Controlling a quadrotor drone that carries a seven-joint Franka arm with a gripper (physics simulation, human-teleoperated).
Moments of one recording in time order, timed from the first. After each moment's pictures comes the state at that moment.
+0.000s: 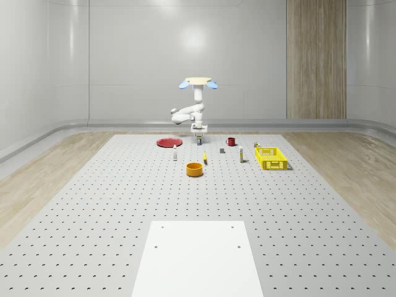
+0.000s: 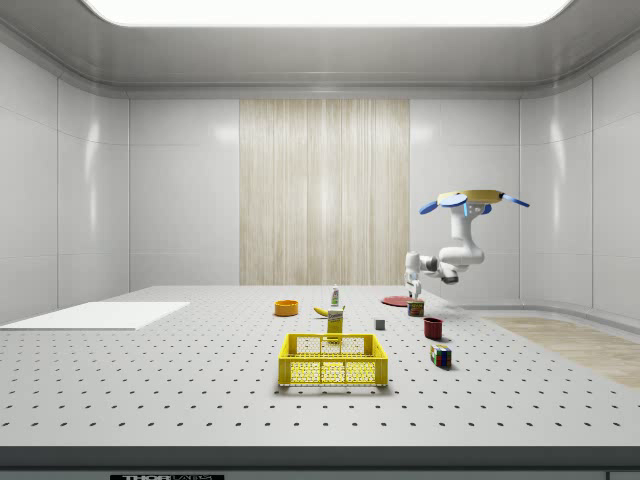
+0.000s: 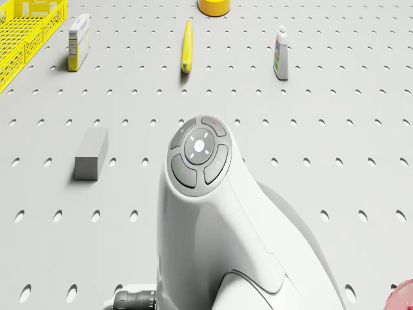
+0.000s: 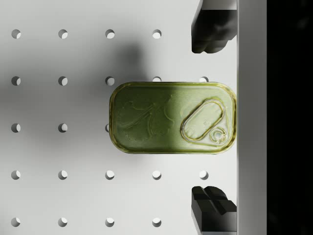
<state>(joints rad) -1.13 -1.25 1.31 -2.88 -1.91 1.33 1.65</state>
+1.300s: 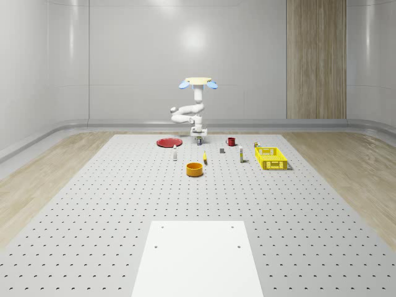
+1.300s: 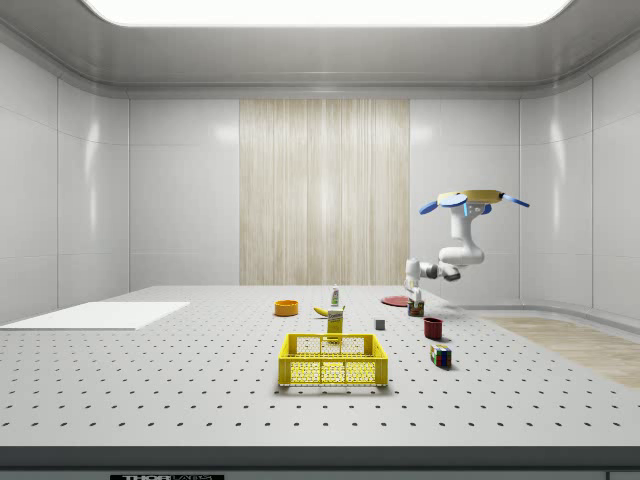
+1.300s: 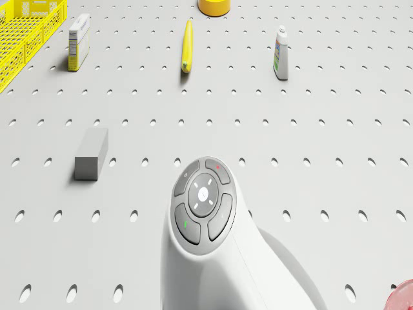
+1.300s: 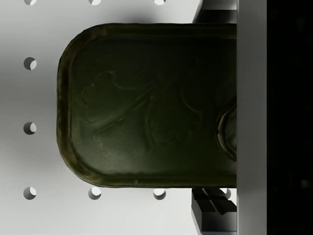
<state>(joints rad) -1.11 -1.36 1.16 -2.86 -2.02 1.47 1.63</state>
